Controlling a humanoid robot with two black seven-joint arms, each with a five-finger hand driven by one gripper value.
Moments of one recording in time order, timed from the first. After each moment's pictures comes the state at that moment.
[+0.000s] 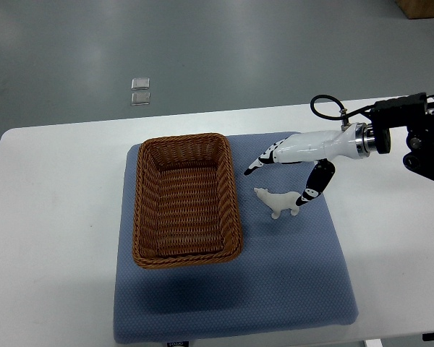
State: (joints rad) left arm 0.00 0.00 -0.02 -0.14 0.02 -0.07 0.13; right arm 1.03 -0.63 0.23 1.22 -1.62 0.34 0.48
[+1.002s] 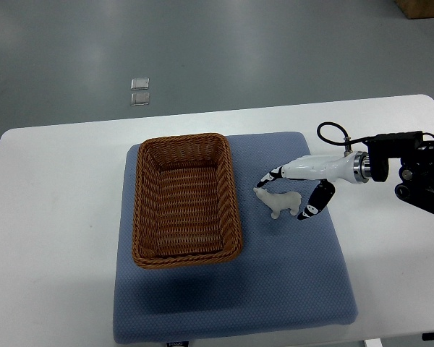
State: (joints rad) left arm 0.00 0.00 -0.02 -0.14 0.02 -0.07 0.13; right arm 0.91 -0.58 0.24 1.16 -1.58 0.27 0.36
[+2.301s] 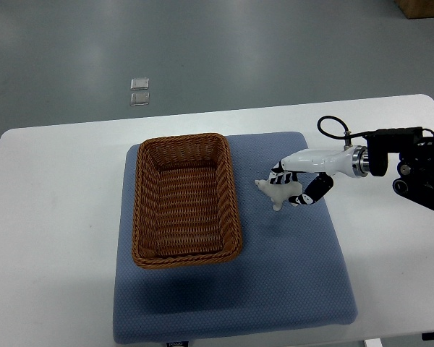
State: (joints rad) left arm 0.00 0.00 -0.02 -0.14 0.02 -0.07 0.13; right arm 0.92 -0.57 0.29 1.14 -1.58 0.28 0.33
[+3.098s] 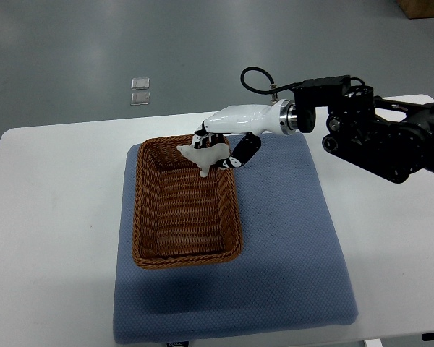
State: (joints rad) left arm 0.00 0.00 -0.02 -0.14 0.02 -0.07 0.13; right arm 1.15 -0.25 0.29 1.02 -1.59 0.31 0.33
